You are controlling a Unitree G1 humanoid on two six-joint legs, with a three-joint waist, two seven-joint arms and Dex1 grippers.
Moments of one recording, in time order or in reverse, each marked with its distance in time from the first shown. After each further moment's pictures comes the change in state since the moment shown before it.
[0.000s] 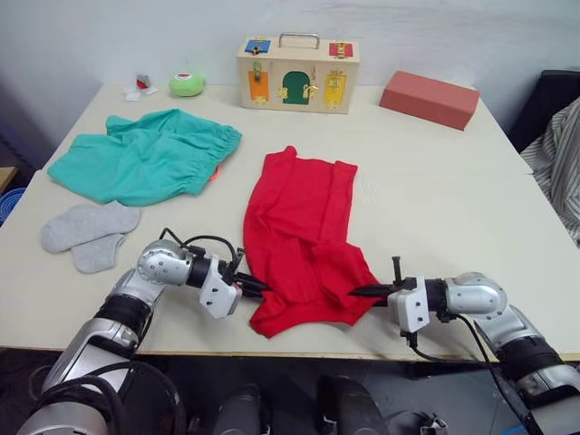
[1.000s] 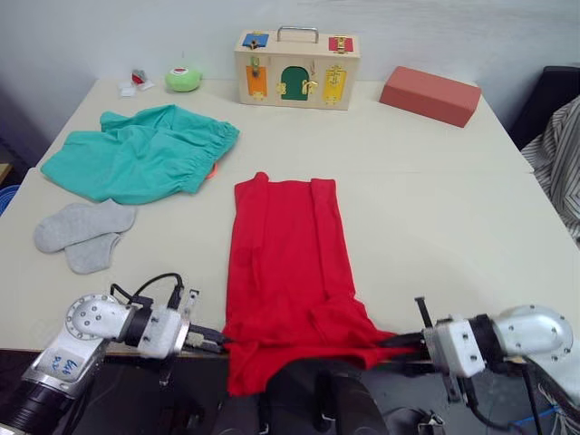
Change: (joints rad) left arm 0.560 0.300 0.266 -0.710 -0.486 0.803 -0.092; right arm 0.360 -0.299 -0.177 -0.746 0.438 0.705 0.139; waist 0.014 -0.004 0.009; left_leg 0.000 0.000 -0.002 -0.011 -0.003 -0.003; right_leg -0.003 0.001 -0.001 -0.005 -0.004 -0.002
